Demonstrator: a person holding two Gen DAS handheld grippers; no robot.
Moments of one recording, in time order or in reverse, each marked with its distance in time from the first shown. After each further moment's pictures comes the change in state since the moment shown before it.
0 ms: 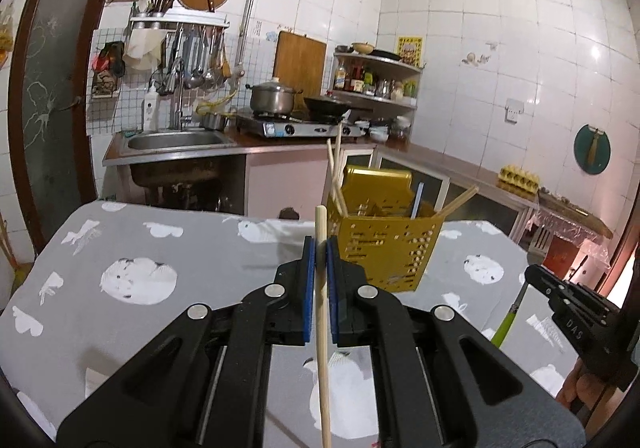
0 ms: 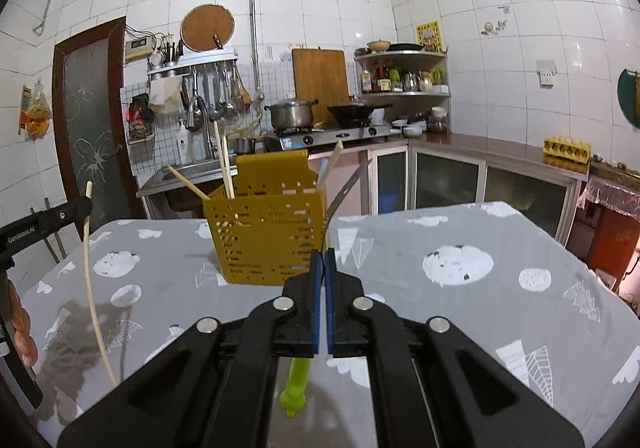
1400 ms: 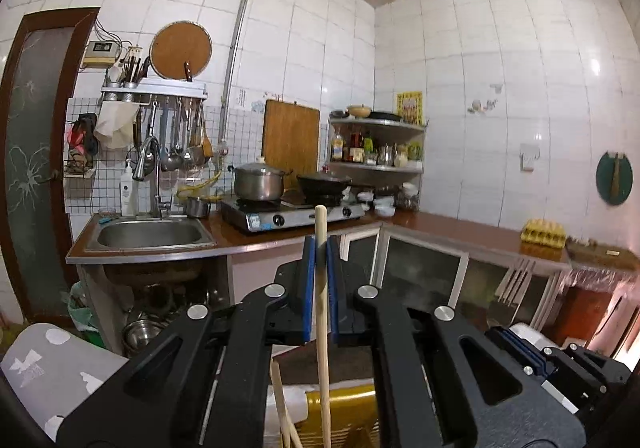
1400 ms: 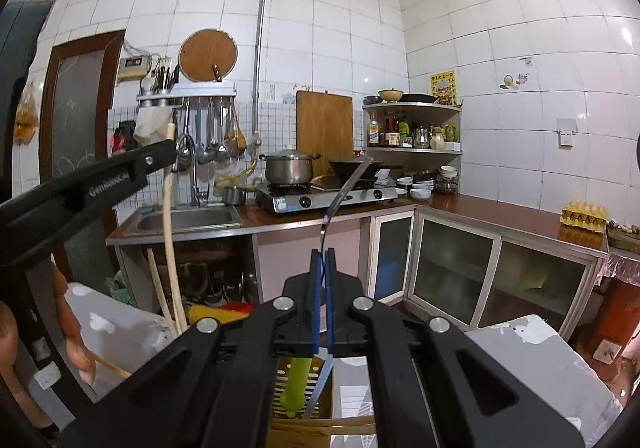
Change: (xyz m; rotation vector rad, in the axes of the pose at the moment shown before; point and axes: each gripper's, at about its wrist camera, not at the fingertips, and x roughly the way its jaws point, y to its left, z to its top) left arm 0.183 -0.064 0.139 0.071 -0.232 0.039; right arm 0.159 0.027 0.118 -0.094 -0.138 -0.024
